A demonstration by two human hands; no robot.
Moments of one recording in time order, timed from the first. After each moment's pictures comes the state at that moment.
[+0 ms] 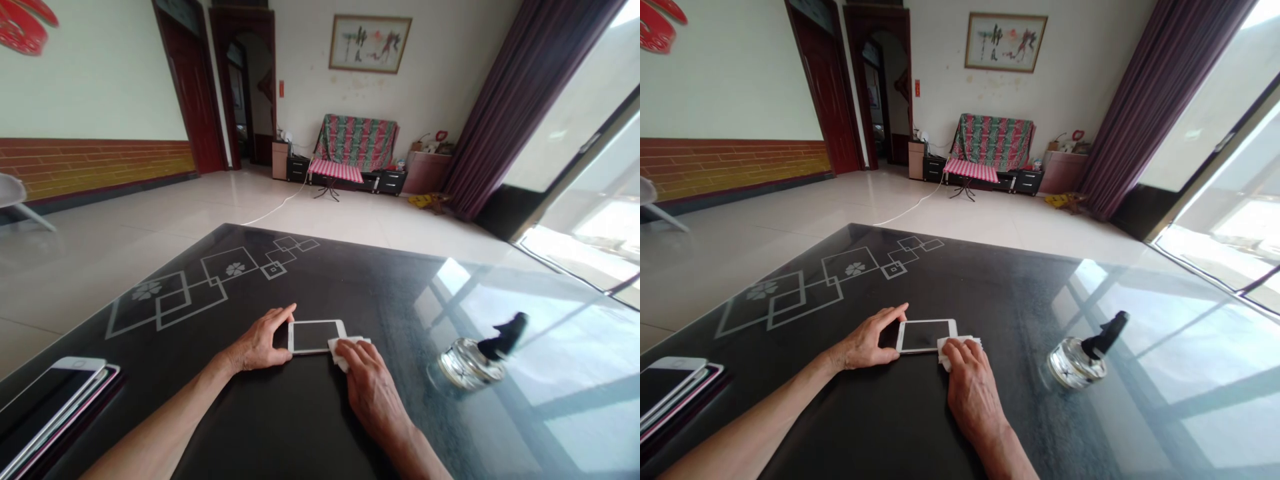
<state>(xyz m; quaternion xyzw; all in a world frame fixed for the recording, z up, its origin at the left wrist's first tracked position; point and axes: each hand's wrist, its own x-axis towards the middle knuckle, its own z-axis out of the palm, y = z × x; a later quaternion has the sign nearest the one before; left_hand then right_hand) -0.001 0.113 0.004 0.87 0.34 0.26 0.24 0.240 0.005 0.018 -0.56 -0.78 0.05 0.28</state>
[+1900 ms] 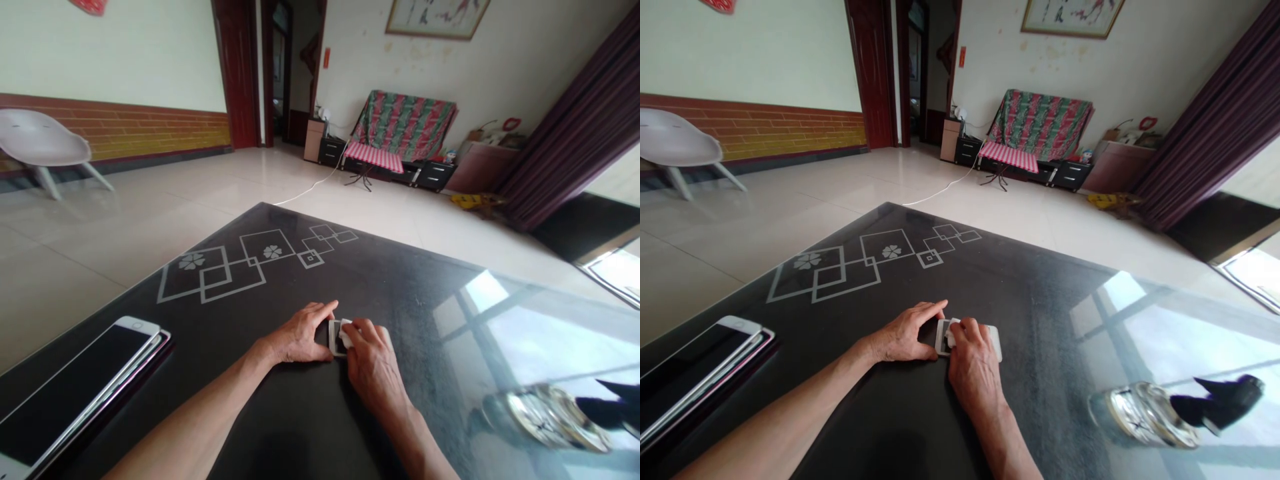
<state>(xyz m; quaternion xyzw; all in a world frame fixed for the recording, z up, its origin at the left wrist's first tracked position) -0.001 0.117 0.001 0.85 0.34 0.29 0.29 0.178 0.057 0.018 -0.57 -0.80 0.03 0.21</state>
